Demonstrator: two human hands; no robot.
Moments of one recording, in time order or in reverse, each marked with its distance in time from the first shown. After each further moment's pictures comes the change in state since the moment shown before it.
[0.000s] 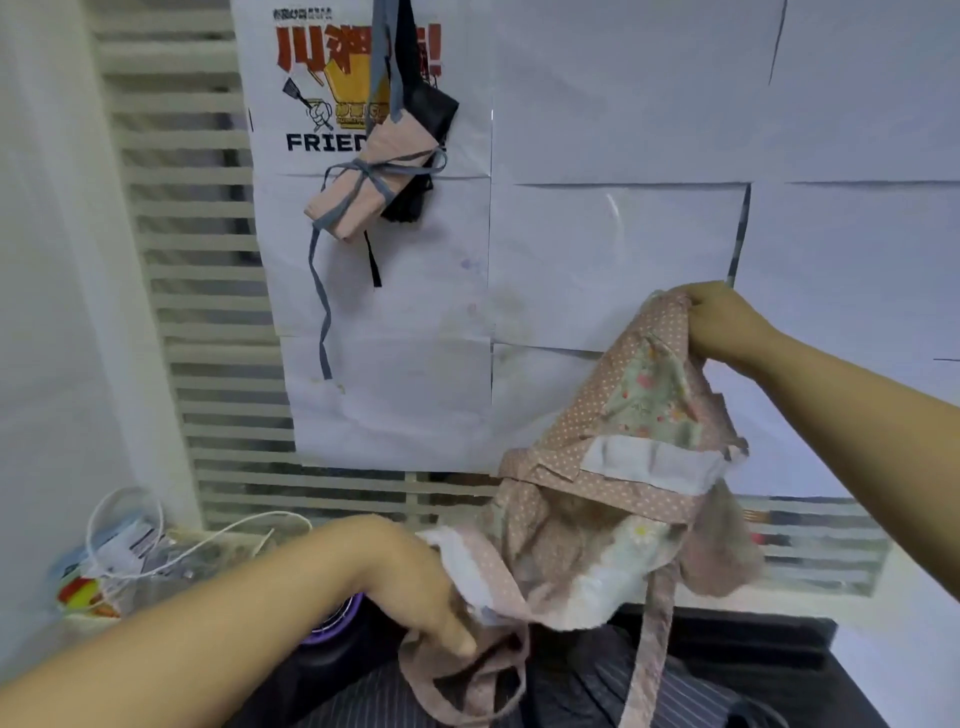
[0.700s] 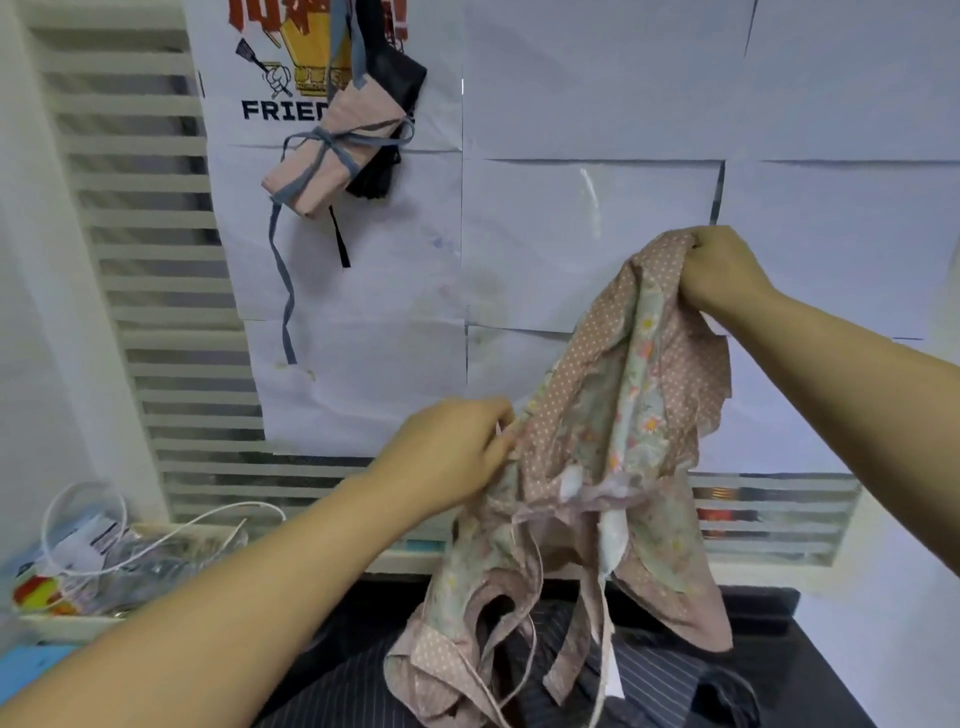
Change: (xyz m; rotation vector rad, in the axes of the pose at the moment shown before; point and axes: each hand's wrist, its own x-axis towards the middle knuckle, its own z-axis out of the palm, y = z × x) left_hand 0.013 0.028 -0.045 -0.163 1.180 0.258; right_hand 0.015 0.001 -0.017 -0.092 0.238 -0.078
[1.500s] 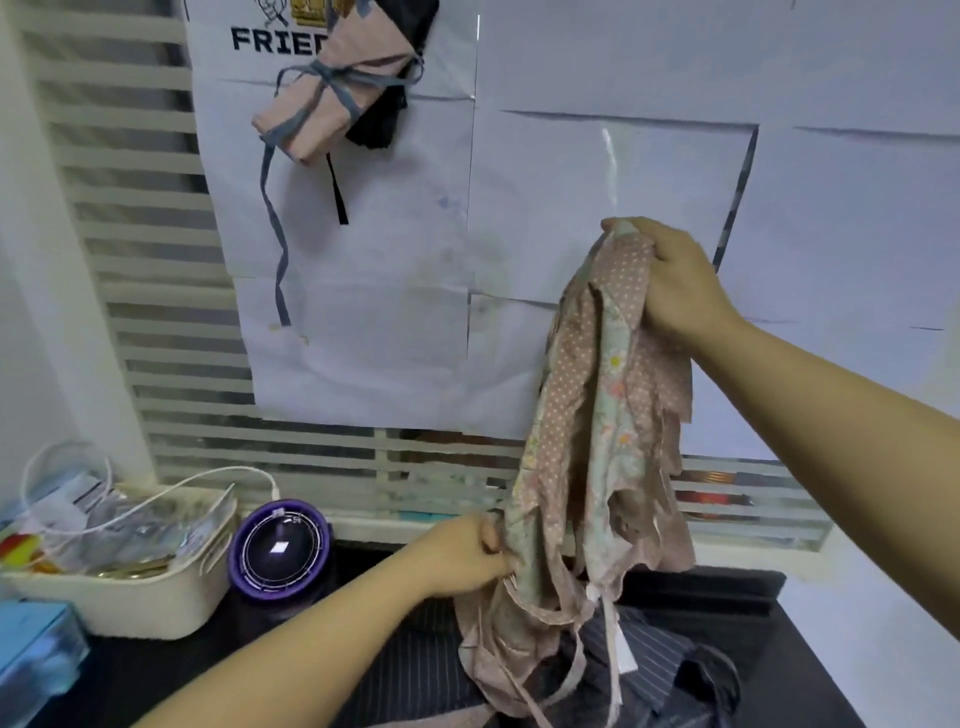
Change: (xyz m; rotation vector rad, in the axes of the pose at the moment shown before) left_hand -0.047 -0.021 0.111 -0.527 -0.583 -0.461; right_hand -0.037 -0.024 0.040 0.183 -0.098 -0.174
